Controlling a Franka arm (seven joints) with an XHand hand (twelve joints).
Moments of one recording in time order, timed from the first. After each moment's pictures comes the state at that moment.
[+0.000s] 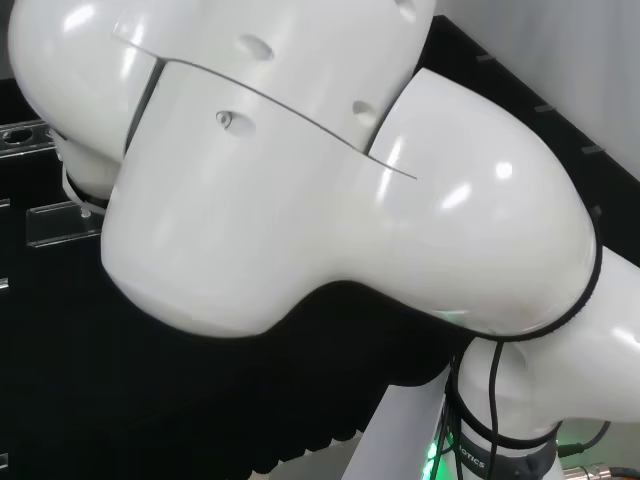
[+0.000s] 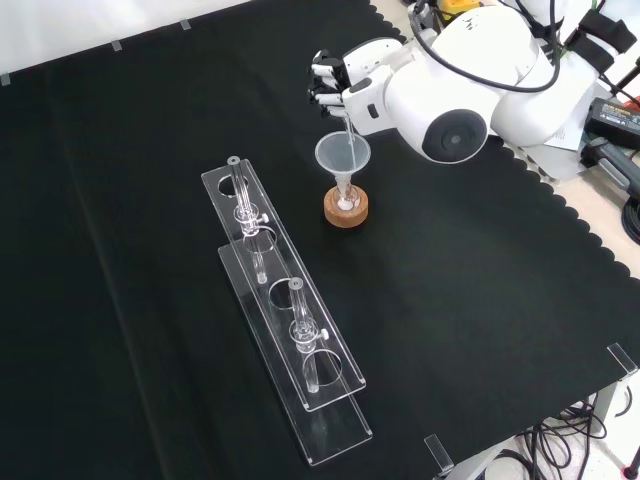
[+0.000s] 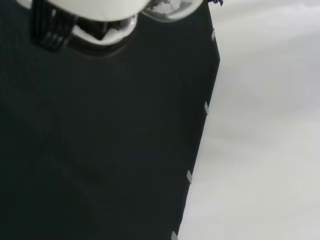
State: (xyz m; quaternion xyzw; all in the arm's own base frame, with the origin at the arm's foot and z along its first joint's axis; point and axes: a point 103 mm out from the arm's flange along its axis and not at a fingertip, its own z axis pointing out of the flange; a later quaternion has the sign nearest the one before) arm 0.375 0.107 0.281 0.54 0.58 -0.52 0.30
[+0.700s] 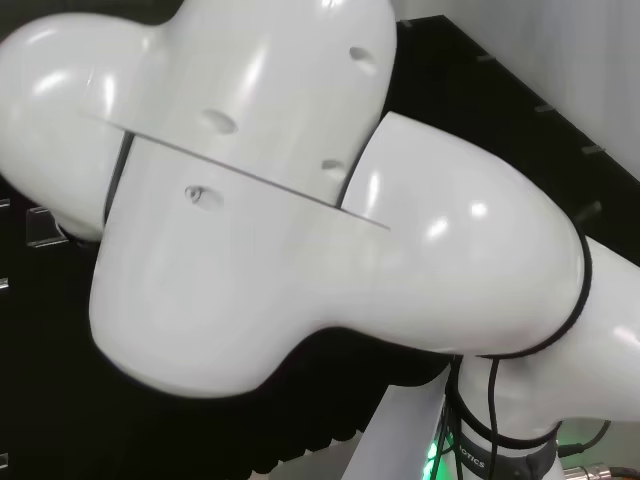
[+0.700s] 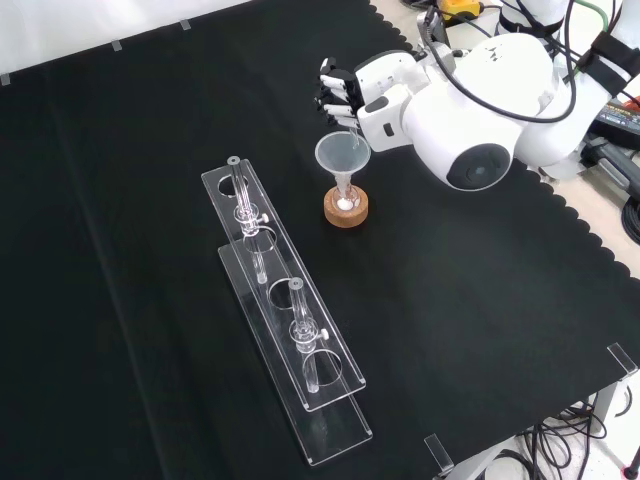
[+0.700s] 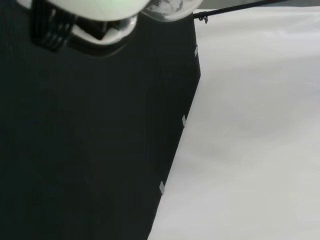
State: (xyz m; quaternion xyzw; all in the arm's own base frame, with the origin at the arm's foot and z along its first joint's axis) arm 0.372 0.127 0.278 0.51 0.57 -0.54 0.35
